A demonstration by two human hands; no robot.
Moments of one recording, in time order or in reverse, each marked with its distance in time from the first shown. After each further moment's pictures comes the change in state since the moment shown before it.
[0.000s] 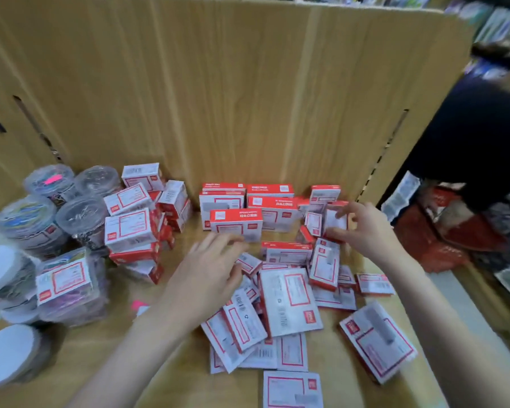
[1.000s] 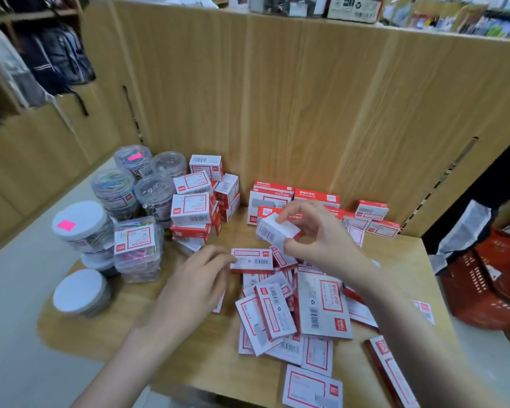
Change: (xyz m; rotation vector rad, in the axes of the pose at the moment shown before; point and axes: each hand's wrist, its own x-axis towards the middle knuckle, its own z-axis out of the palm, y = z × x) left_hand -0.069 -0.015 -0.011 -0.091 0.169 -0.261; right_hand -0.042 -0.121 0.017 0.662 -0.391 -0.408
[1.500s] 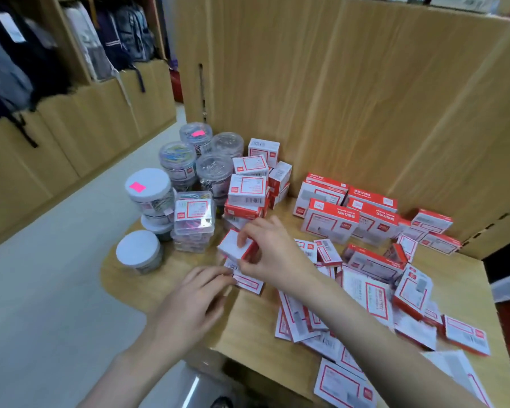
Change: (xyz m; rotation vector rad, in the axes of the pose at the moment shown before) left_hand -0.082 -0.023 -0.012 0.024 -0.006 -0.108; right_hand 0.024 0.005 0.116 -0.532 -0.232 -0.400
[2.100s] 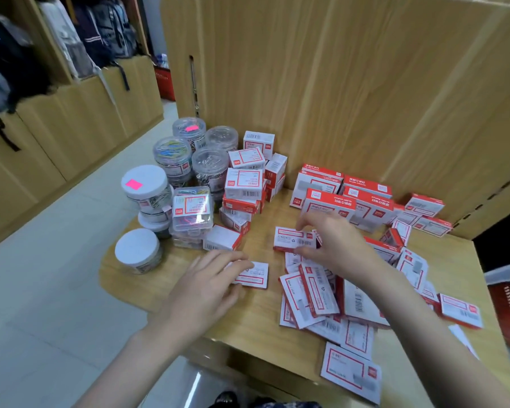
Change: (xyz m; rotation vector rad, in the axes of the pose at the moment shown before) left_hand 0.017 0.001 -0.001 0.080 0.063 0.187; right_hand -0.037 0.026 -0.055 -0.216 -0.098 0.317
